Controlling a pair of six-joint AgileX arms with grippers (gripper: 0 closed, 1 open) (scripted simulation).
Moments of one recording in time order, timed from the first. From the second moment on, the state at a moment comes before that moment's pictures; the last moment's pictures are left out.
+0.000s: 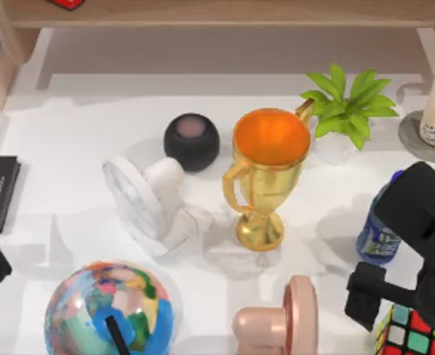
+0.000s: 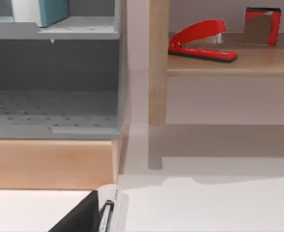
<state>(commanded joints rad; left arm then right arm) 0.00 0.00 0.00 0.00 0.00 0.00 0.66 1.37 0.77 -0.97 0.00 1.05</state>
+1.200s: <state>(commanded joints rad) 0.00 0.00 0.00 0.00 0.00 0.00 0.67 1.39 0.72 -0.89 0.00 1.05</state>
